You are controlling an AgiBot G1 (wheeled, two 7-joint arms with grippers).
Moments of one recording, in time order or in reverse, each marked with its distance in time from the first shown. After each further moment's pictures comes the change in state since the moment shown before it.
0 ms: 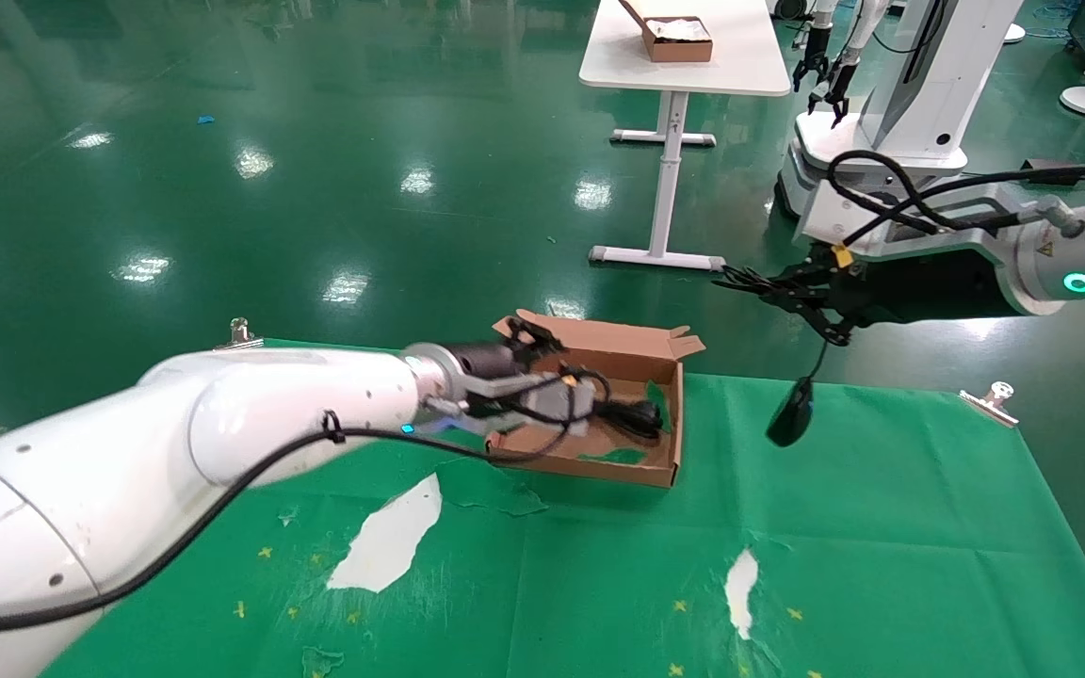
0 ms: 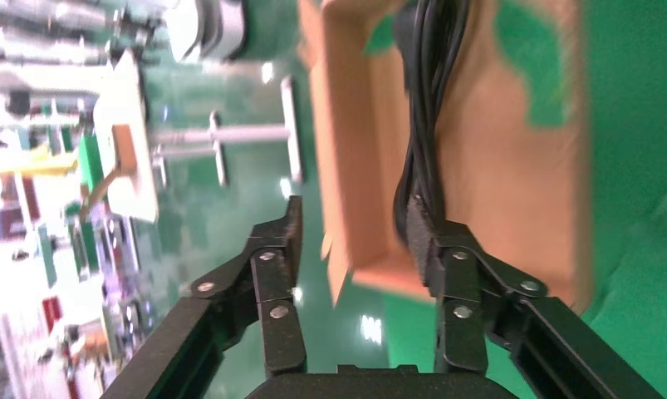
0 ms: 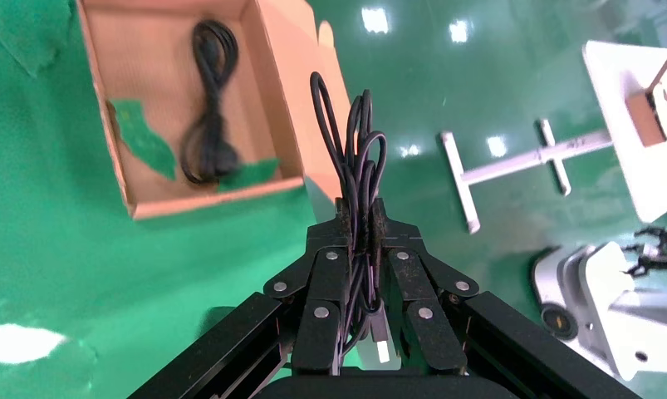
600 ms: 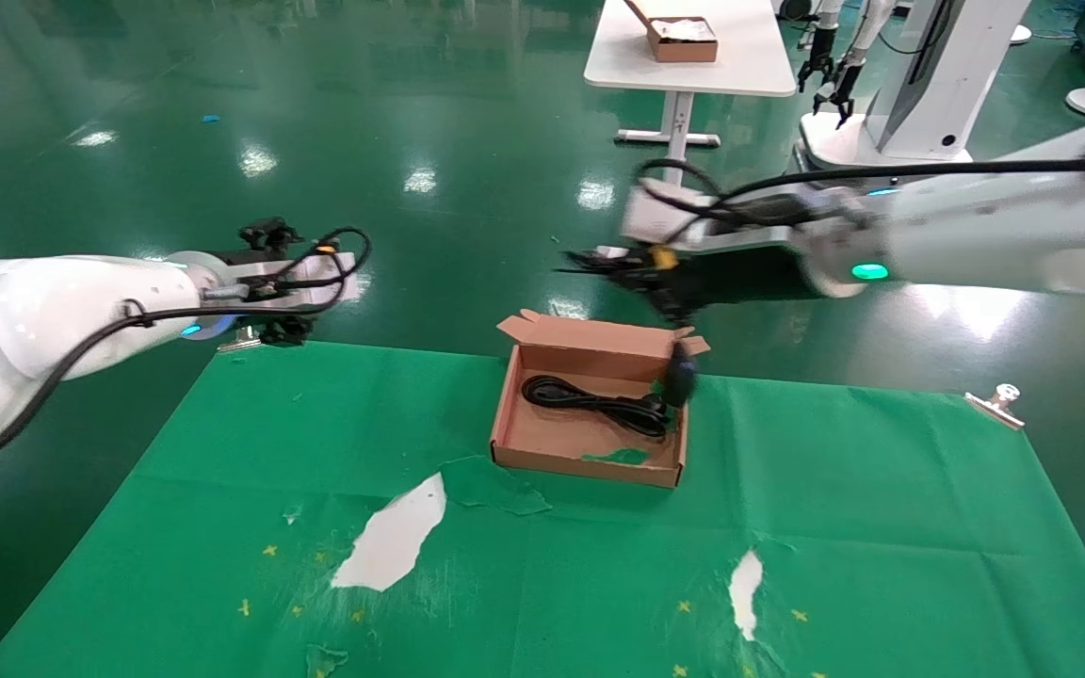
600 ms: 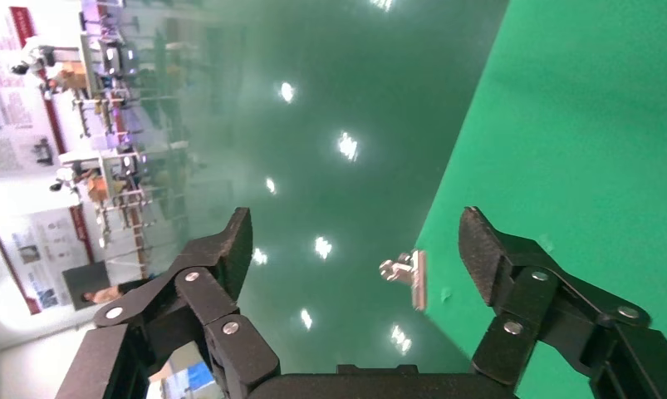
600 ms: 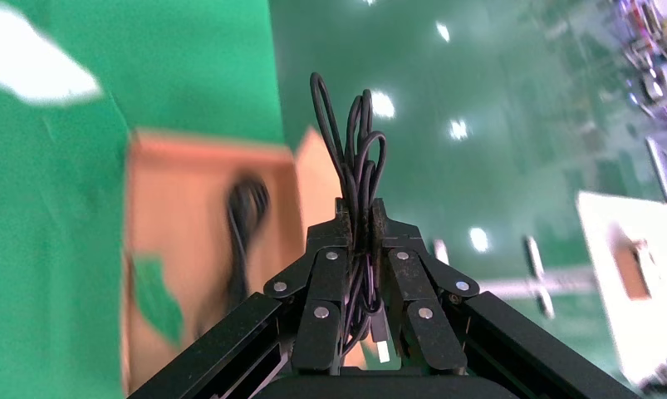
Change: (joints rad) left arm -0.116 -0.045 0.035 0.333 0.022 -0.021 -0.156; right arm -0.024 -0.219 -0.013 -0.040 0.036 0.098 -0.086
